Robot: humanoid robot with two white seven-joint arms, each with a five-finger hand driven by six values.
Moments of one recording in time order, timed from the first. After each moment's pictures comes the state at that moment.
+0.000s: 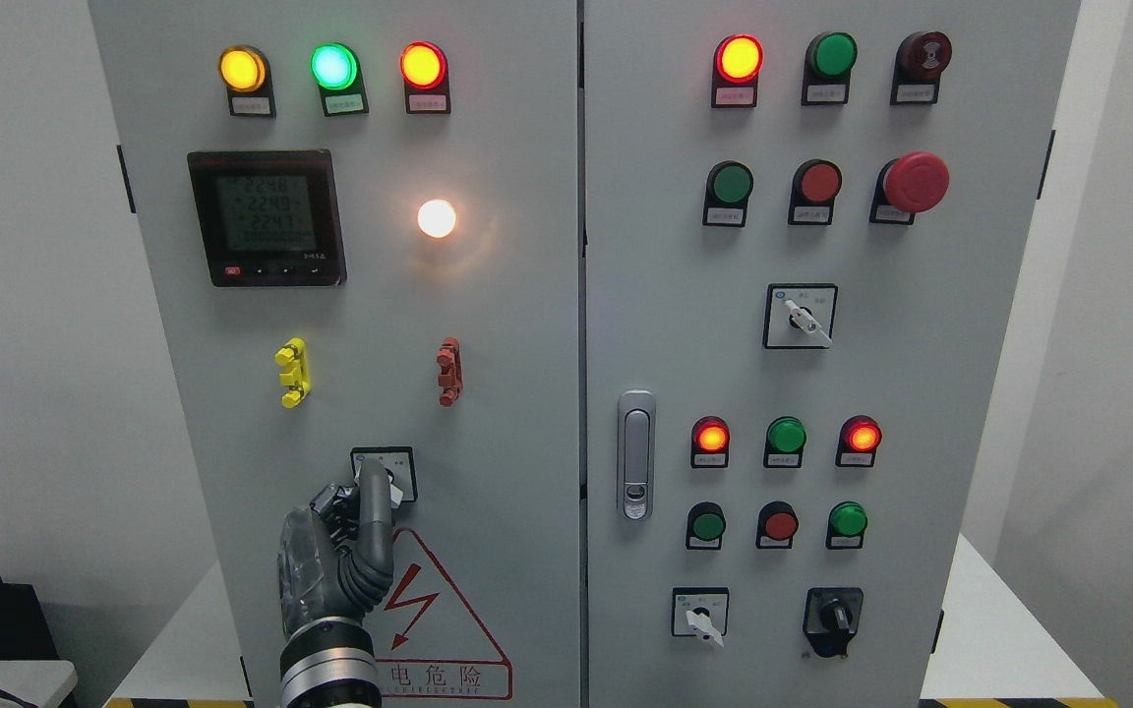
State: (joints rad) left arm -0.47 -0.11 -0.15 -1.86 -0.18 0.62 0.48; right arm 0.08 0.12 0.06 -0.14 0.00 0.09 -0.04
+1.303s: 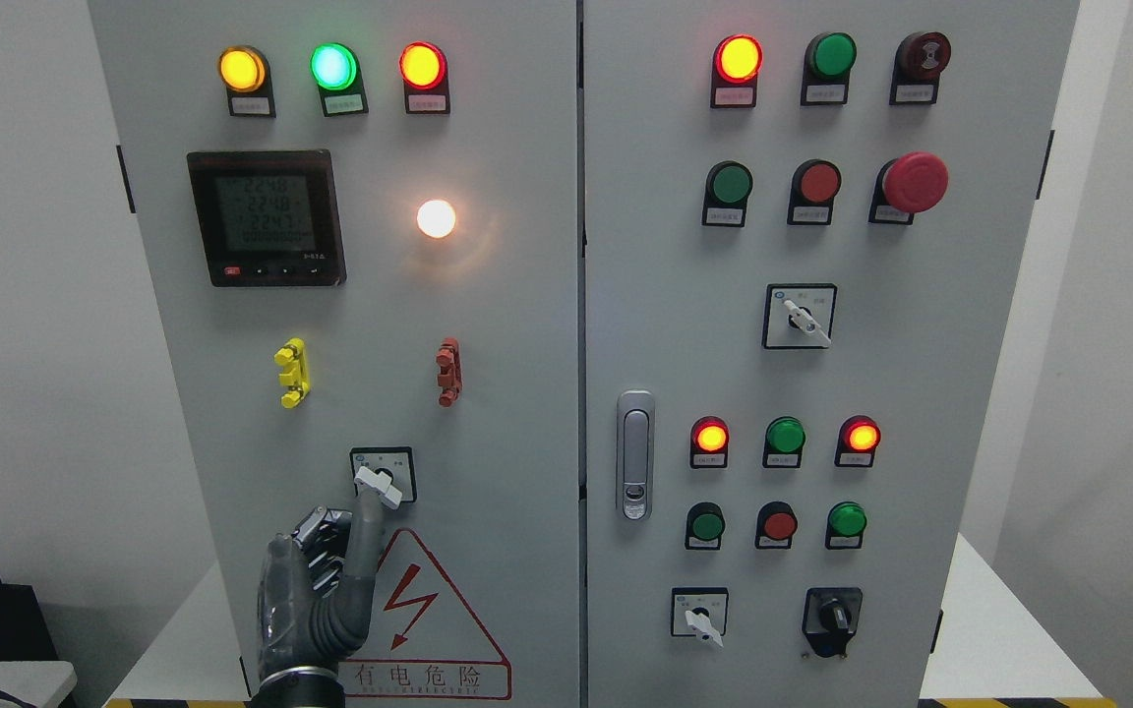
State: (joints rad) left arm -0.27 -0.10 -0.01 -1.91 -0.19 0.18 0.19; right arm 0.08 0.12 0.06 -0.14 0.00 0.09 -0.04
